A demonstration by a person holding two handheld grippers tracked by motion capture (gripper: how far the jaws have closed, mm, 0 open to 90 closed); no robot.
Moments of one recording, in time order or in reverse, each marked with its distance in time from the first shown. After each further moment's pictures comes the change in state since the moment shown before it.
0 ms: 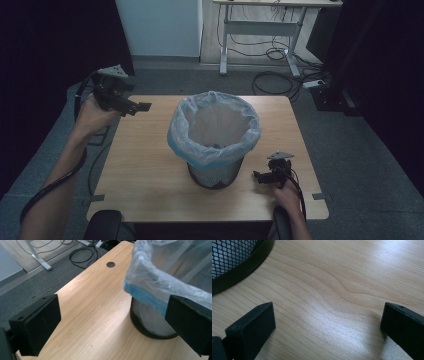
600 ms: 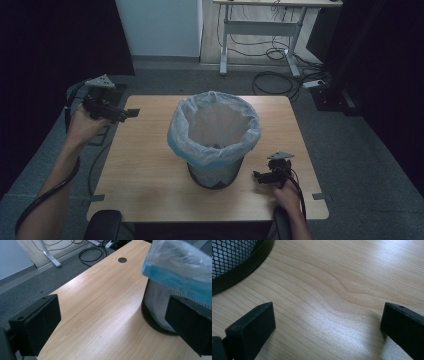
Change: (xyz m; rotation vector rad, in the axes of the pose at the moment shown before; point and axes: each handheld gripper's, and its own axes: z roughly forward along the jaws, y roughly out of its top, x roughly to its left) left arm 0.018 -0.046 0.000 -0.025 0.053 -0.056; right arm 0.000 0.000 0.000 0.000 -0.001 0.000
